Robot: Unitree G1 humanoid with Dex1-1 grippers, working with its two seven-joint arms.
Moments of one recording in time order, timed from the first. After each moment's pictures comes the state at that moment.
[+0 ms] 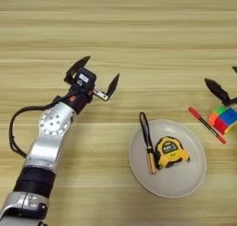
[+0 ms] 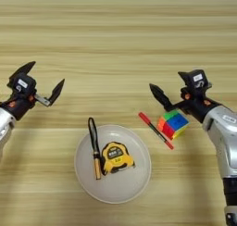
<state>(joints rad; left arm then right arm) -0.23 0.23 -0.05 0.26 0.00 -0.25 -0.36 -0.19 -0.50 -0.17 0.09 0.31 0.25 0.60</state>
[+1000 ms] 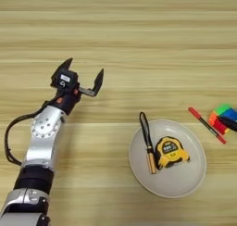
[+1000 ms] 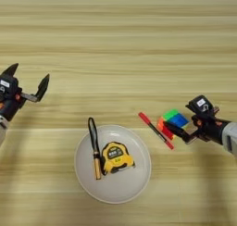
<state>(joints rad) -0.27 0.20 0.06 0.43 -0.12 -0.37 -0.36 -0.17 -0.66 -0.07 0.32 0.17 0.25 0.81</state>
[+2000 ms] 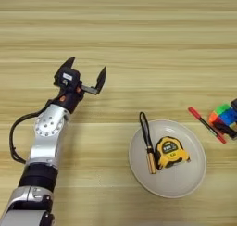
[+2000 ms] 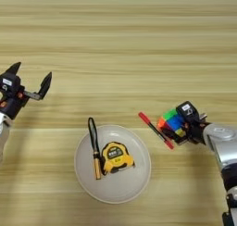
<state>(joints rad) -0.28 0.17 0.06 0.44 -0.12 -0.37 -0.36 -0.35 -0.57 0.03 0.66 0.02 0.18 0.68</state>
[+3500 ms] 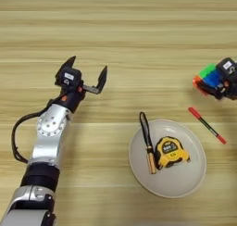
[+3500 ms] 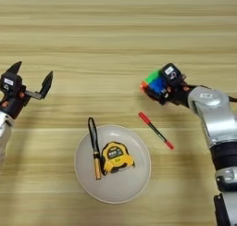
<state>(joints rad) -0.29 0.16 0.05 0.44 -0.11 -0.38 -0.34 -0.47 -0.52 0.04 0.32 0.04 0.25 0.71</state>
